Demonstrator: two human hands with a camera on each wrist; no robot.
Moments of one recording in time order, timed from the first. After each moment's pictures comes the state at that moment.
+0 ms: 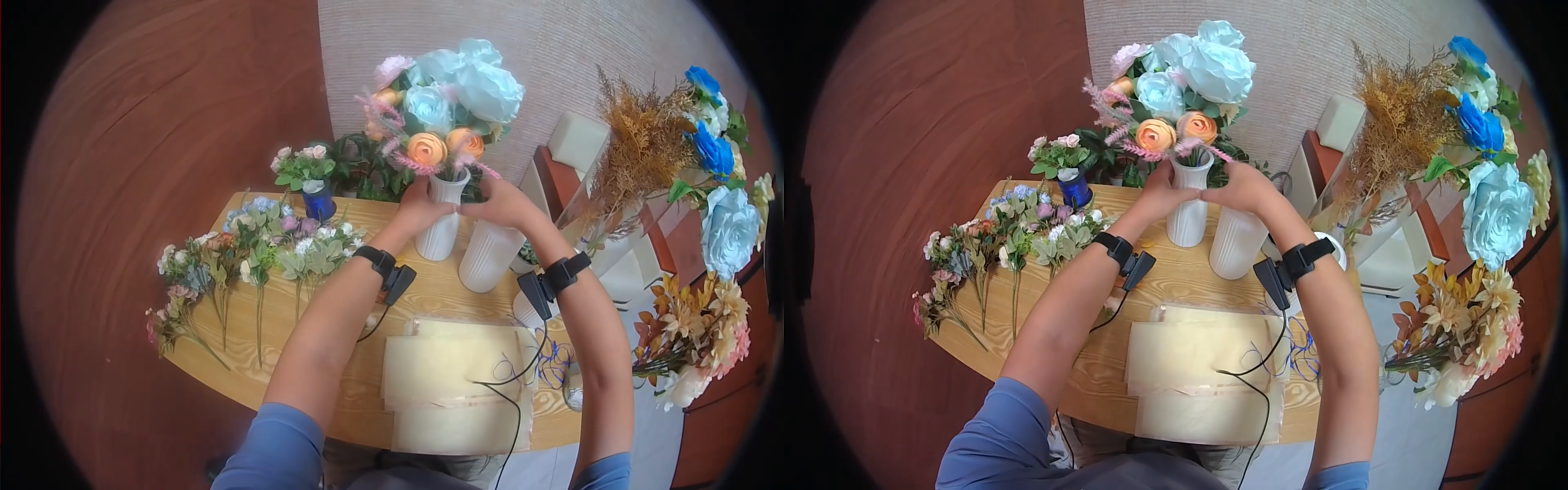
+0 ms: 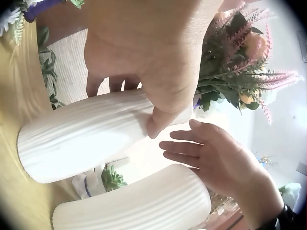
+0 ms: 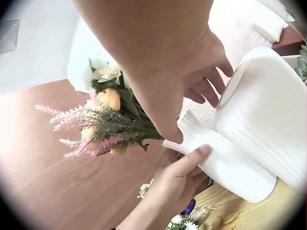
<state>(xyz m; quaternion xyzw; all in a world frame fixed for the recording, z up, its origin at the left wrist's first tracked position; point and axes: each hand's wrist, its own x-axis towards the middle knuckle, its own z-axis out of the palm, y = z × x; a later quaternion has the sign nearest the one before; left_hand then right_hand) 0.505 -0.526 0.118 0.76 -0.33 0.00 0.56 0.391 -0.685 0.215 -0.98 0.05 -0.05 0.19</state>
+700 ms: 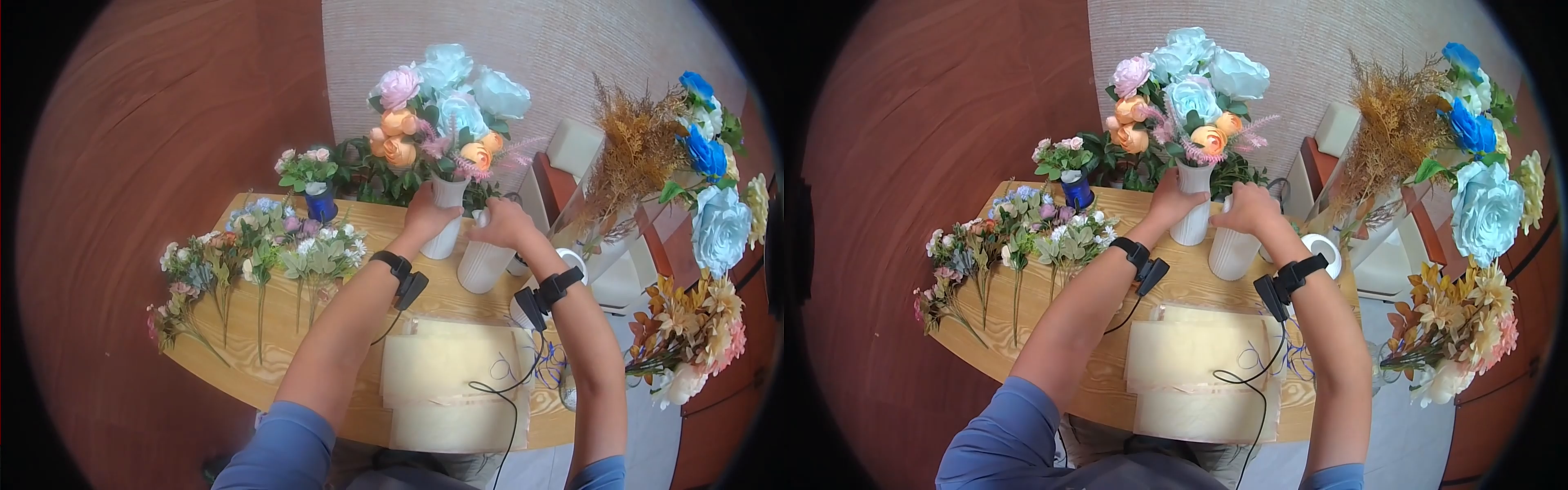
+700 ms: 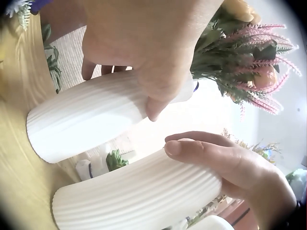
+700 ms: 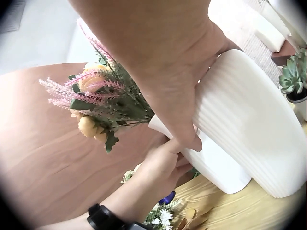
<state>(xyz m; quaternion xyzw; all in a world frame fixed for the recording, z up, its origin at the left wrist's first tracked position) 0.482 -0.541 0.119 0.80 -0.26 0.07 0.54 0.364 -0.678 0.200 -0.99 0.10 -0.05 0.08</state>
